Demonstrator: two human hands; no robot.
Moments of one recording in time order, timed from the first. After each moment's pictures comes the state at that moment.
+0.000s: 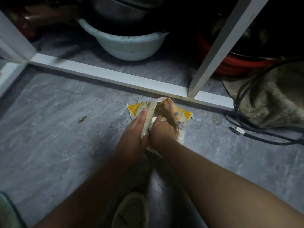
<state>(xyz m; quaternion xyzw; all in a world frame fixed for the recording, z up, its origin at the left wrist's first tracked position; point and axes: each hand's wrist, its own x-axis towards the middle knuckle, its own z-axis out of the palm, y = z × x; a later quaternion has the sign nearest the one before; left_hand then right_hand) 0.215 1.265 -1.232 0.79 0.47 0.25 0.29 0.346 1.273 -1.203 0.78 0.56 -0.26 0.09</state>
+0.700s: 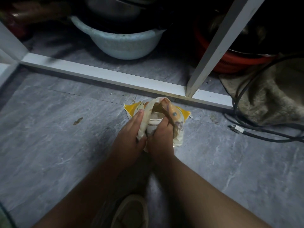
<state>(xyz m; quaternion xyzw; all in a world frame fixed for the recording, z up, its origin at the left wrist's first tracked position) 0.207 1.269 -1.234 0.80 0.47 0.22 0.30 0.330 1.242 -1.215 0.84 0.45 -0.24 -0.20</state>
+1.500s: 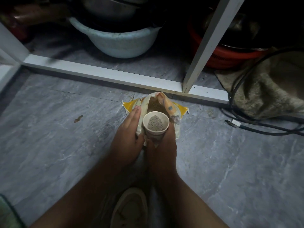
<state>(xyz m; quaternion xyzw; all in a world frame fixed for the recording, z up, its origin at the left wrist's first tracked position) 0.214 1.250 -1.214 0.80 0.49 0.22 0.28 0.321 1.180 -1.200 0.75 0.40 -0.21 -0.48</state>
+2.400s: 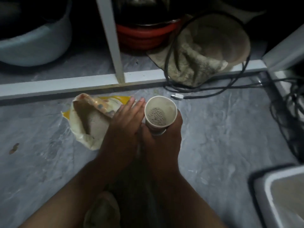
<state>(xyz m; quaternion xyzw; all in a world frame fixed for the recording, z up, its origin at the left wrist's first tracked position) 0.353 1.203 -1.150 0.92 0.25 0.21 0.21 0.433 1.113 -1.119 0.79 0.19 -0.15 -0.56</state>
